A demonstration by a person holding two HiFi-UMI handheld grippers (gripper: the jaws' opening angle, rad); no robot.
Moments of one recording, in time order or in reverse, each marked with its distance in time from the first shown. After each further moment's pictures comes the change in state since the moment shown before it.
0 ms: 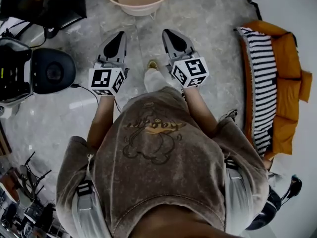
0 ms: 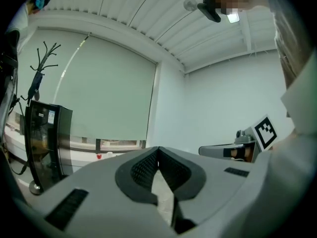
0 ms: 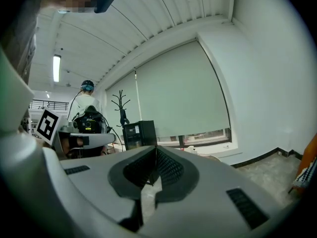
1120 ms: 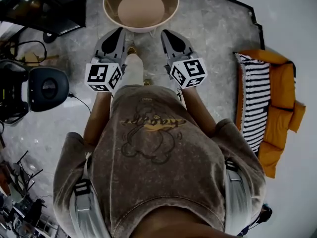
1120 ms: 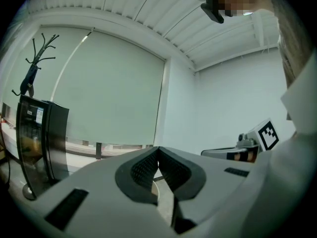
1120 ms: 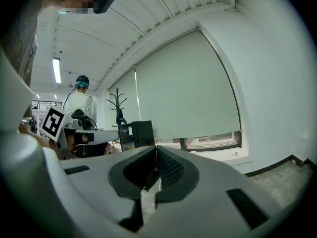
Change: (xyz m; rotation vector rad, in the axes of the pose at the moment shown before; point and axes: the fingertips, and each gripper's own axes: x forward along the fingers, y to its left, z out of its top) left arm 0.193 0.086 0.034 -0.025 -0.019 0.068; right arm 0.160 -0.134 0.048 -0.018 0.019 0.095
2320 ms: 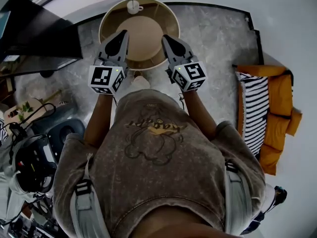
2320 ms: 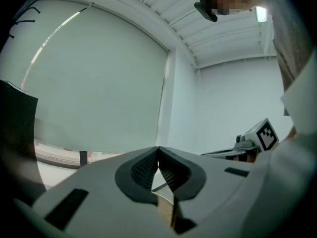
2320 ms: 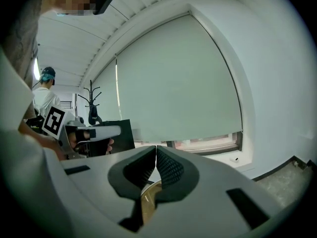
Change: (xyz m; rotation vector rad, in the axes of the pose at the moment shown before) left arm 0.271 0.172 0.042 0.005 0.023 -0.151; right arm 0.256 -0.157 0.049 0.049 0.042 -0.109
